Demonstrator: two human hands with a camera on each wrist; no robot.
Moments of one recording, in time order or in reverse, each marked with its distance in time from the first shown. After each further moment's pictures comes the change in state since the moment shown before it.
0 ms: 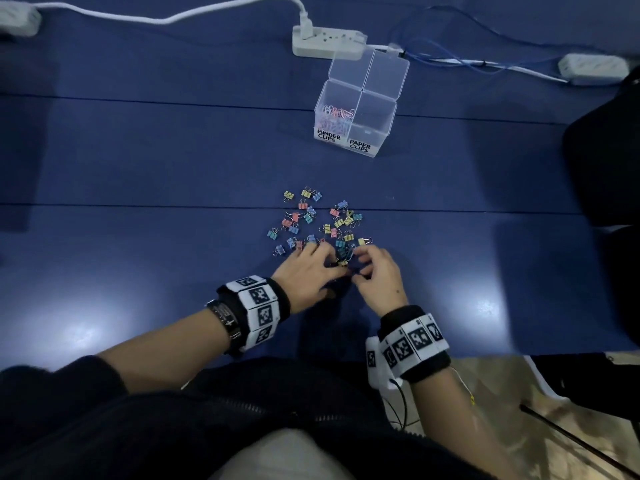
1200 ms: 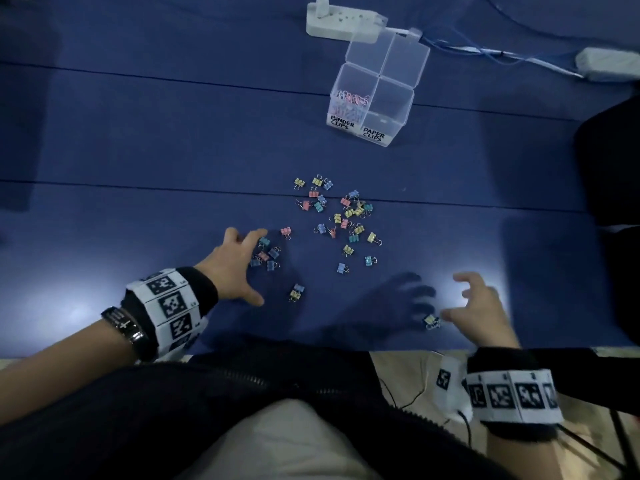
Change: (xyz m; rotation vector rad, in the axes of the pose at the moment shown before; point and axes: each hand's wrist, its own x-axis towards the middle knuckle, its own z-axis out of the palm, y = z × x) left_hand -0.073 -0.072 -0.011 -0.485 -0.176 -0.500; right_hand -0.052 0.031 -0.090 -0.190 0.025 0.468
